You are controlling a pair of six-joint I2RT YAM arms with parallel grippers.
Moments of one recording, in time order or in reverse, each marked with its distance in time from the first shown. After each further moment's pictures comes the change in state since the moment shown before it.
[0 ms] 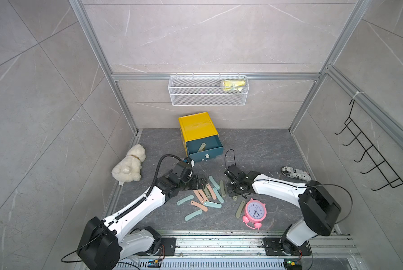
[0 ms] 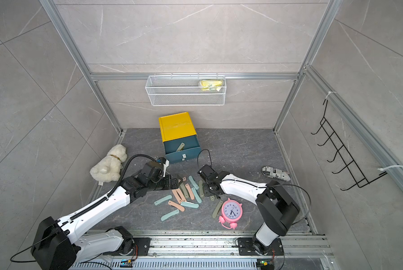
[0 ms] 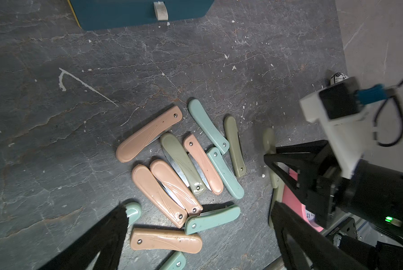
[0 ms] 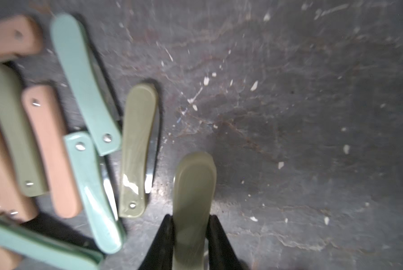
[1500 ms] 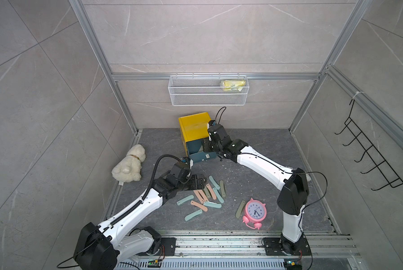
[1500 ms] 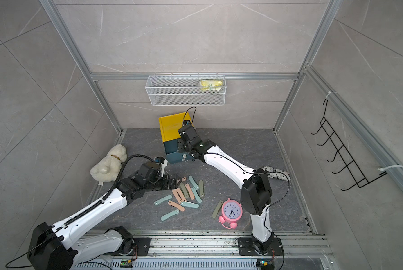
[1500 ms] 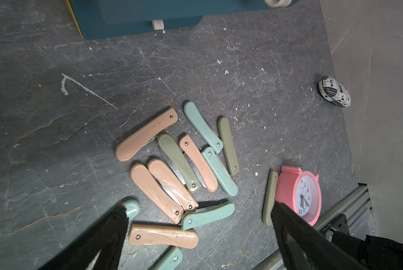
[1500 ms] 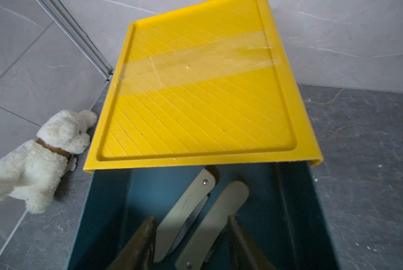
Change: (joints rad) left arm 0.000 -0.041 0.000 -0.016 0.018 0.002; right arm -0.015 0.361 0.840 0.099 0.076 -0.078
